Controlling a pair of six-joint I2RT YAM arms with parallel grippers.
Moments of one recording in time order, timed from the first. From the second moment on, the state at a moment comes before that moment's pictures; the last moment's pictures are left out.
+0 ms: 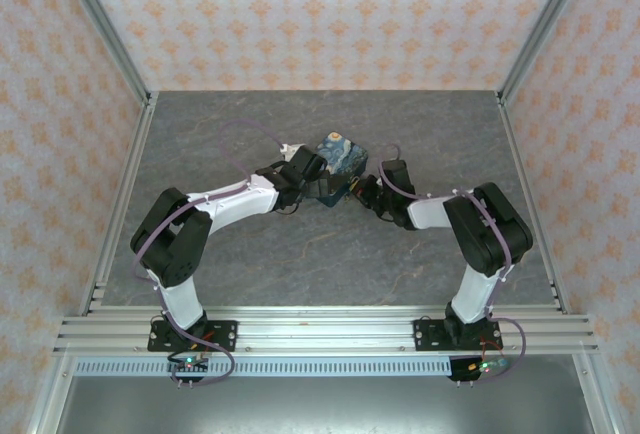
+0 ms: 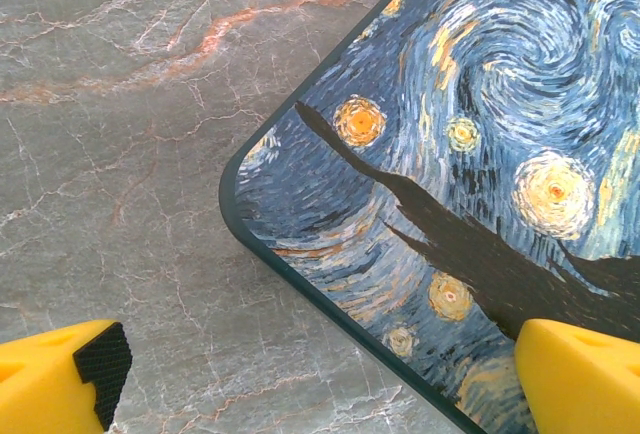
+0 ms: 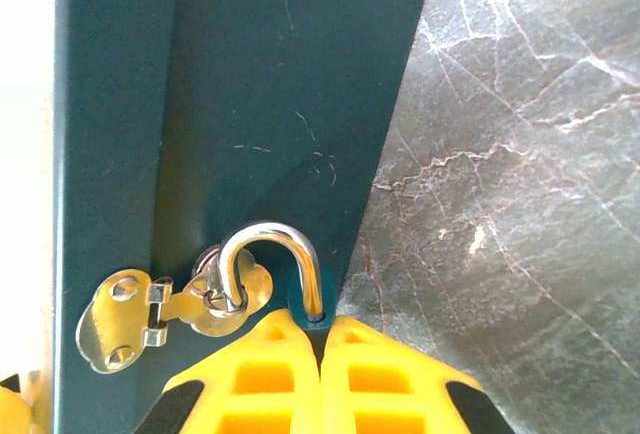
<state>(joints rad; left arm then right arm) -0.62 1.78 1.17 -0.36 -0.31 -0.68 0.43 1.78 0.74 0.37 -0.27 1.01</state>
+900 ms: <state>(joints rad) -0.62 1.79 1.17 -0.36 -0.31 -0.68 0.34 1.78 0.84 0.22 -0.33 0.93</state>
